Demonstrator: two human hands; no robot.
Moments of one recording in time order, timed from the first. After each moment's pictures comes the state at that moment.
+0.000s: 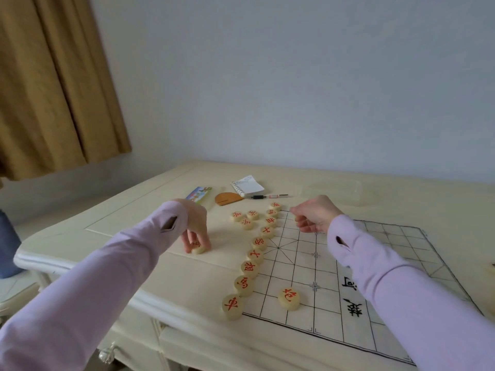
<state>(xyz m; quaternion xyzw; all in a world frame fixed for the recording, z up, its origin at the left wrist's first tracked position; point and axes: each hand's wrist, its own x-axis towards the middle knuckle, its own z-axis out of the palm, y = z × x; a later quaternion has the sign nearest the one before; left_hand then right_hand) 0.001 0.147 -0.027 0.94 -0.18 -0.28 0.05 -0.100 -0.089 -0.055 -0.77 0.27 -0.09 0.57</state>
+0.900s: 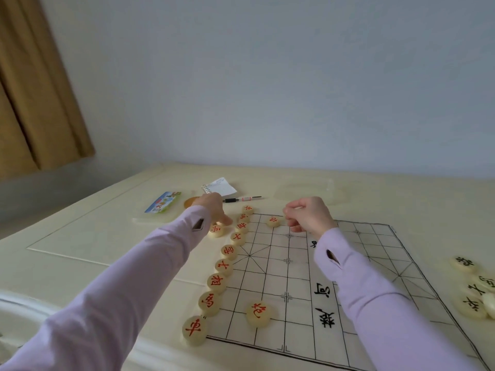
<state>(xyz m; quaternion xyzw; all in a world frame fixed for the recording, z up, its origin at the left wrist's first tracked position) 0.029 0.042 -0.057 0.96 -0.25 -0.05 0.10 -0.113 -0.132 -0.077 -0.76 0.25 -0.21 0.56</state>
